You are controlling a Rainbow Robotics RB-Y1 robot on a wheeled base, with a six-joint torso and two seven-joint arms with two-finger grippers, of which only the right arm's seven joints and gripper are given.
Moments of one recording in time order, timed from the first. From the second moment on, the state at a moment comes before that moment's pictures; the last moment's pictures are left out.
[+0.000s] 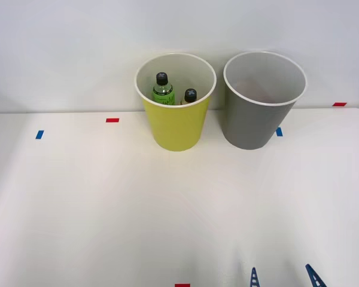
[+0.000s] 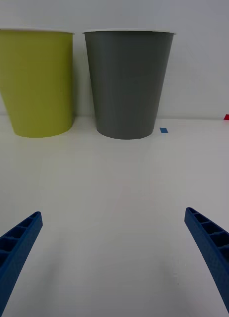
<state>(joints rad) 0.94 -0.27 0.47 -1.81 -0.26 -0.78 1.87</state>
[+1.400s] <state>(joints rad) 0.94 -0.27 0.47 -1.81 -0.26 -0.78 1.87</state>
